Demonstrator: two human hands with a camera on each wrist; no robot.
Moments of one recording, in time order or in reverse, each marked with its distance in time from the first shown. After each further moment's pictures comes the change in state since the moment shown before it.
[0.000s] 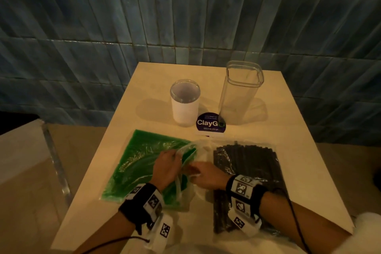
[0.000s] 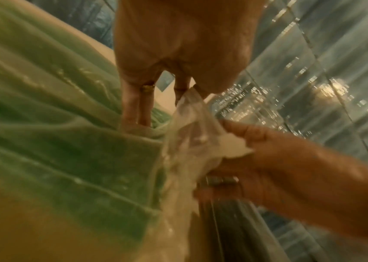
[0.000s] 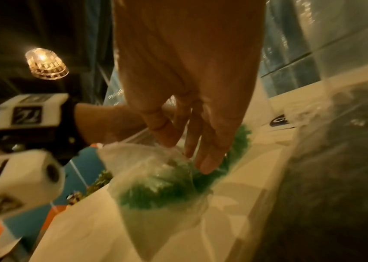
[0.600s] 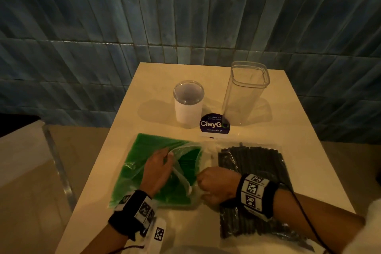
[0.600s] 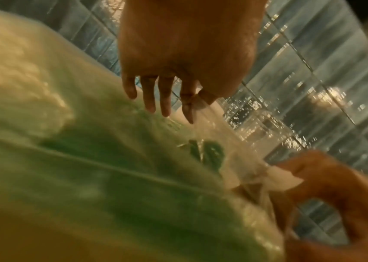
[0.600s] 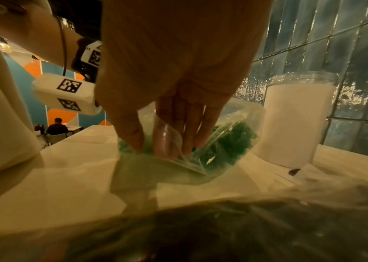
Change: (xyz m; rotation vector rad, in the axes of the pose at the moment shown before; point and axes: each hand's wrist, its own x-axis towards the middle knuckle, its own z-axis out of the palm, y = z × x) left_hand 0.002 -0.023 -0.026 -0.045 0.049 -0.014; right_hand 0.007 0.018 -0.003 -1.002 -0.165 -0.362
